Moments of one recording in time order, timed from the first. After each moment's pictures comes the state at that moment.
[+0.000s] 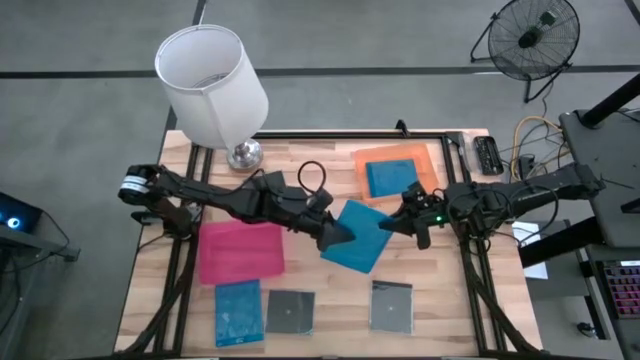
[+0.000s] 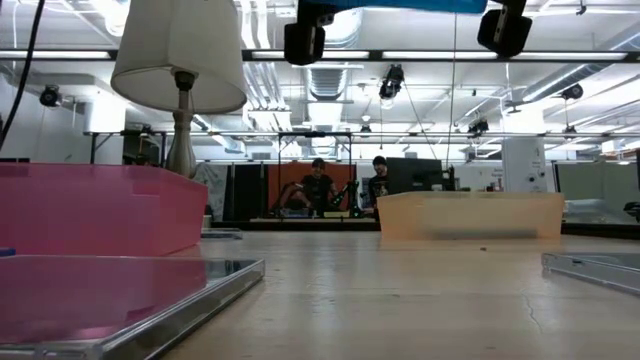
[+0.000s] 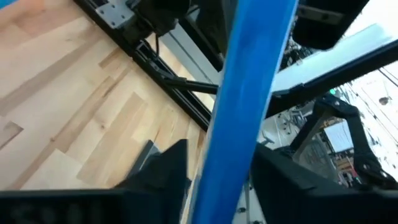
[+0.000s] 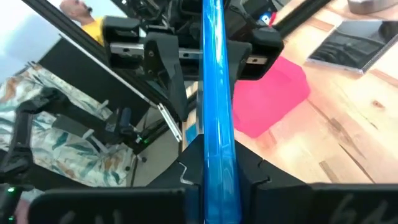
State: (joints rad) left arm -0.11 1.57 1.19 0.17 0.09 -0.92; right arm 0.22 0.87 0.68 -0.02 0.06 0.83
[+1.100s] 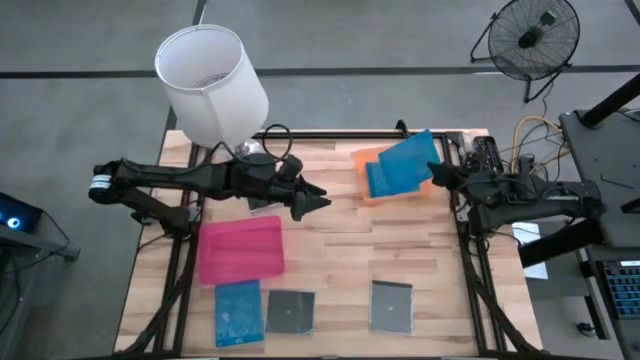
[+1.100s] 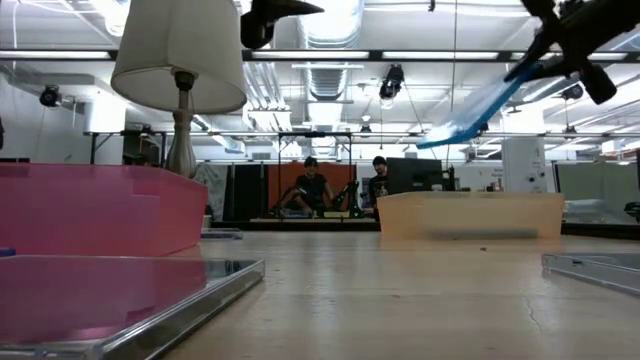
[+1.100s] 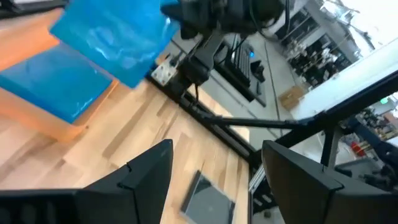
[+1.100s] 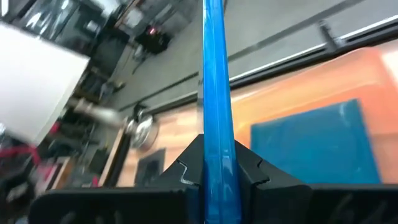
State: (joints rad) left arm 0.02 1.31 1.16 -0.09 0.03 -0.73; right arm 0.05 0.47 0.64 -0.72 0.82 1.34
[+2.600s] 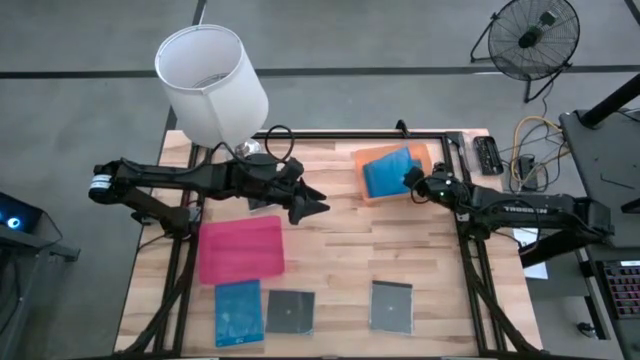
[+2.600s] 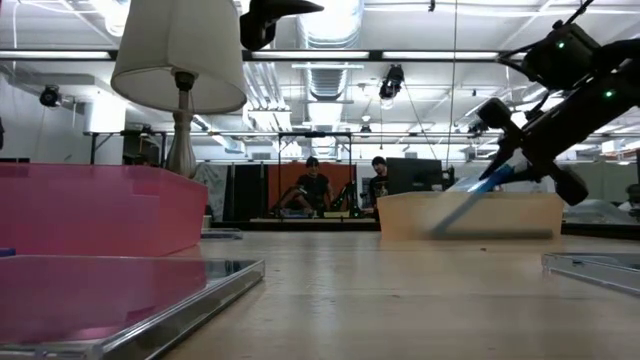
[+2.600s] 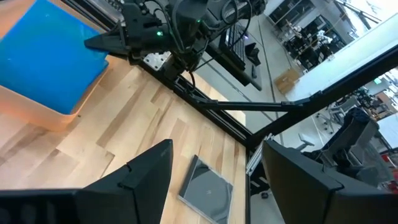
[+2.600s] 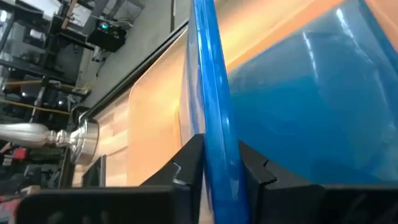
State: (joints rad) left arm 0.02 1.31 1.16 -0.11 0.10 -0.70; right arm -0.35 0.74 0.18 -0.02 0.46 1.36
